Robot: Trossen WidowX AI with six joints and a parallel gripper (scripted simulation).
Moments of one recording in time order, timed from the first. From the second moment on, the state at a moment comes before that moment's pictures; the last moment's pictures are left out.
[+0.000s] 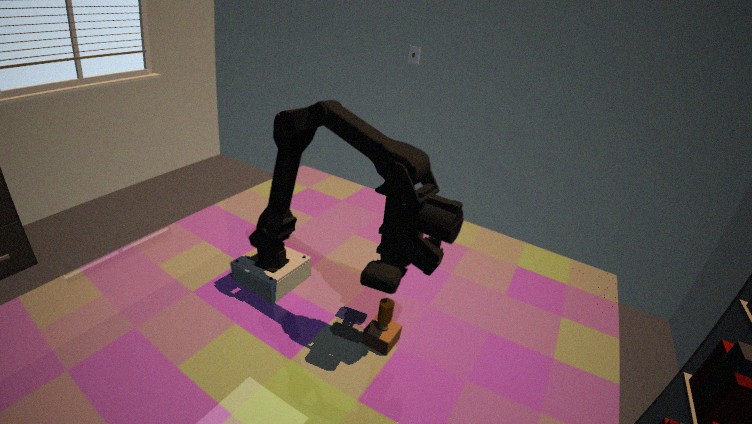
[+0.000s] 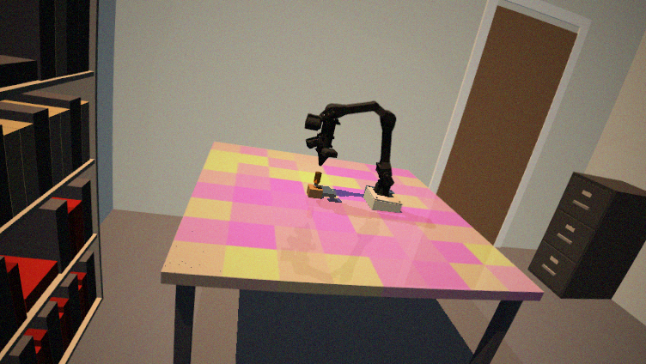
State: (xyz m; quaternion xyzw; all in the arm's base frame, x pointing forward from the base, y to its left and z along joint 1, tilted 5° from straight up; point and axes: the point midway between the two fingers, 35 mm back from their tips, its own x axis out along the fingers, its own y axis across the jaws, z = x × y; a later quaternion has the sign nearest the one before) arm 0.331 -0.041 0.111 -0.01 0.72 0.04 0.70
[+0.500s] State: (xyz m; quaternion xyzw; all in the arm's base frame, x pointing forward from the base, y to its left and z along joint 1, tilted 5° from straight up) arm 0.331 -0.041 0.106 0.05 0.72 -0.01 0.70
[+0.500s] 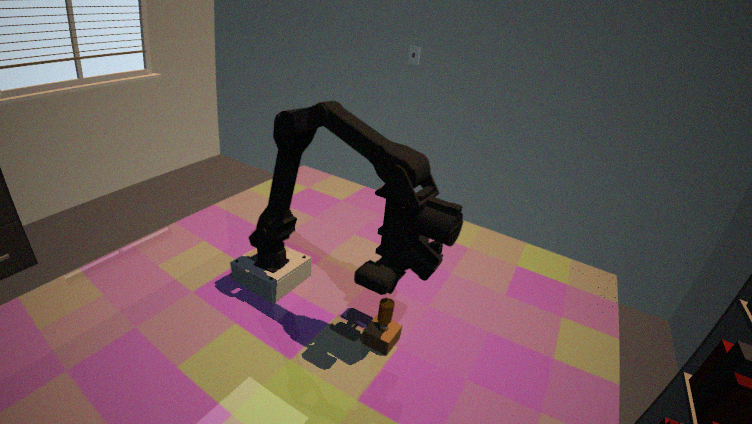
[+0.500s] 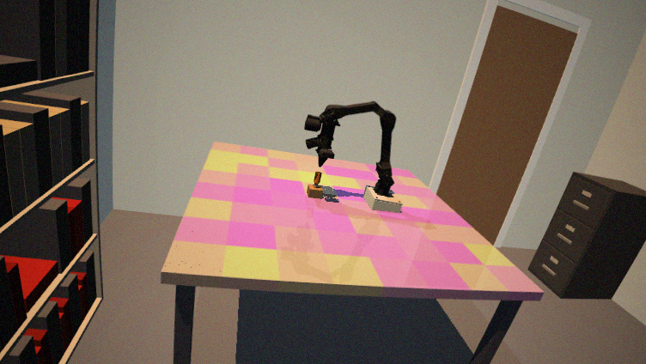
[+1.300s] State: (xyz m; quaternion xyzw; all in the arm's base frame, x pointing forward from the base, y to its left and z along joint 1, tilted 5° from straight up) arm 0.331 -0.039 0.075 0.05 0.71 -0.01 0.70
